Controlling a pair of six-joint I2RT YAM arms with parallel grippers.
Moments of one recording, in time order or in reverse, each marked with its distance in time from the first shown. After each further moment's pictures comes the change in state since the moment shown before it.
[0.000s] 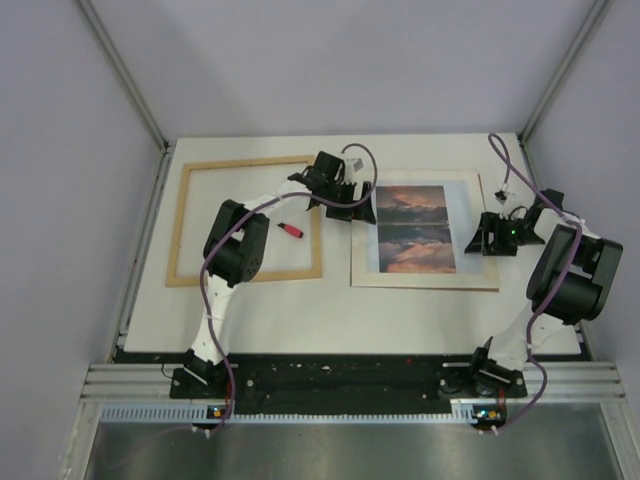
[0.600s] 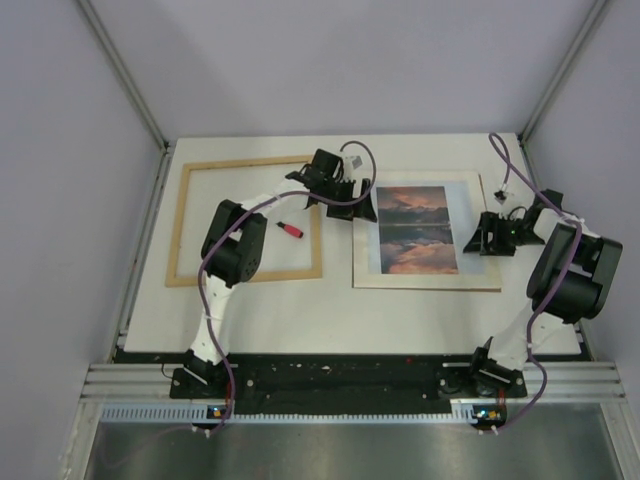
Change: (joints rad) left arm 0.010 -0.010 0.000 -0.002 0.050 -0.035; right arm 0.000 0.012 0.000 0.002 -0.034 0.005
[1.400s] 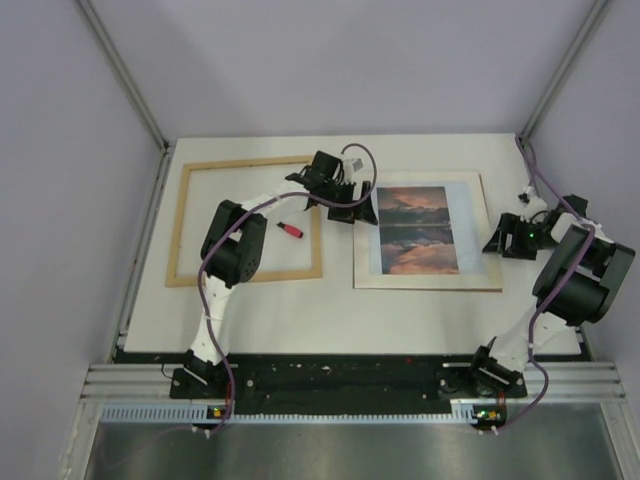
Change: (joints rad) left arm 0.001 -0.010 -0.019 0.007 0.042 0.000; right arm -0.122 -0.004 0.009 0.041 0.093 0.003
